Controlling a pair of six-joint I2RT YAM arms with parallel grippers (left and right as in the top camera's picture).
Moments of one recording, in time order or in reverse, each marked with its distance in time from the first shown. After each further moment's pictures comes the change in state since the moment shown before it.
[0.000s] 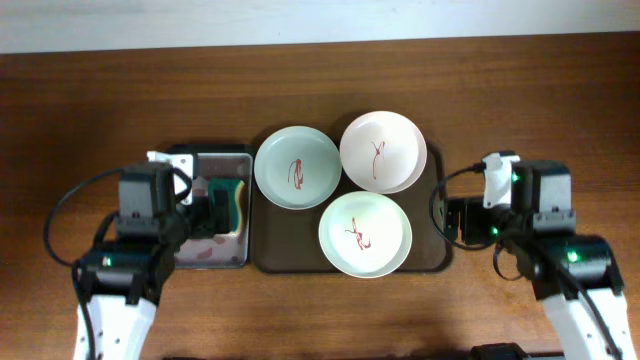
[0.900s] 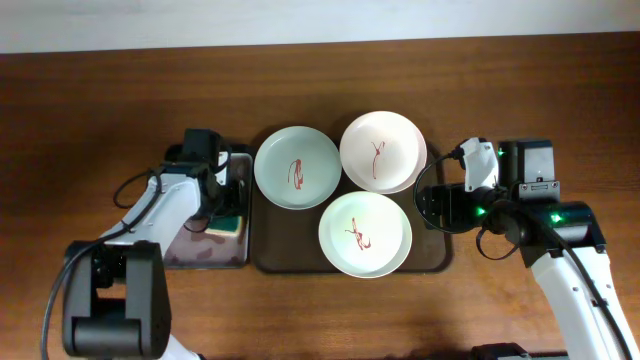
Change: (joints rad) left arm 0.000 0.708 0.037 0.199 0.030 -0.065; right arm 0.000 0.136 0.022 0.050 -0.212 -0.002
